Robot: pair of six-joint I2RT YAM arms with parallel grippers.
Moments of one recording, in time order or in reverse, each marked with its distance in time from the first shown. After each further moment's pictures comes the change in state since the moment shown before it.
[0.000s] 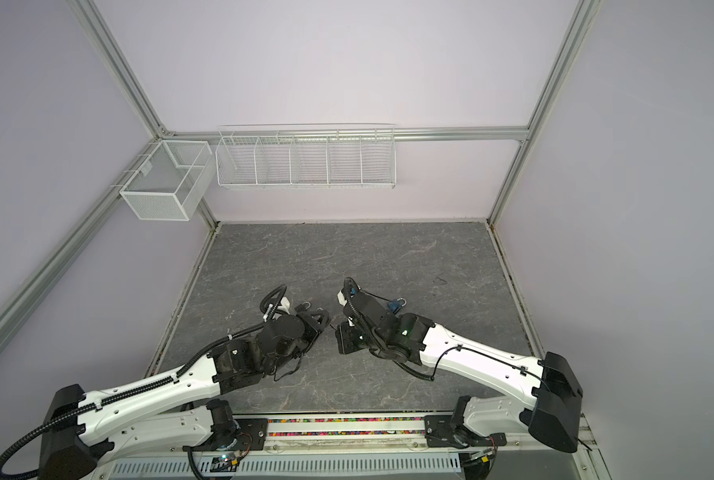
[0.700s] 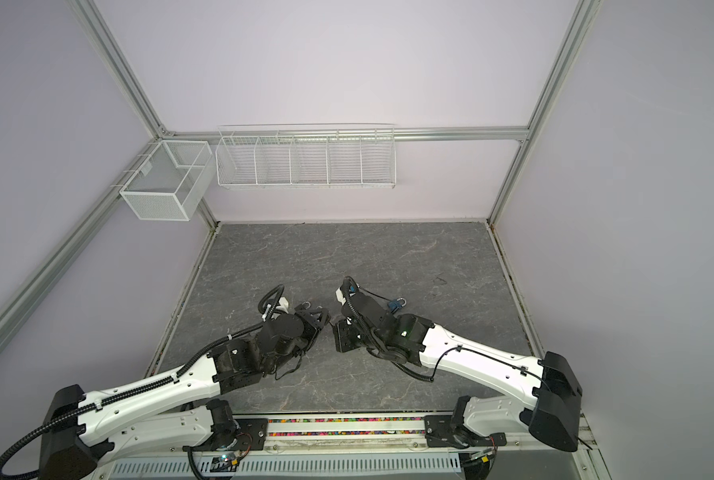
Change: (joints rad) left arm 0.006 0.000 -0.003 0.018 -0.005 -0.049; right arm 0.018 0.001 0.009 0.031 0.038 0.005
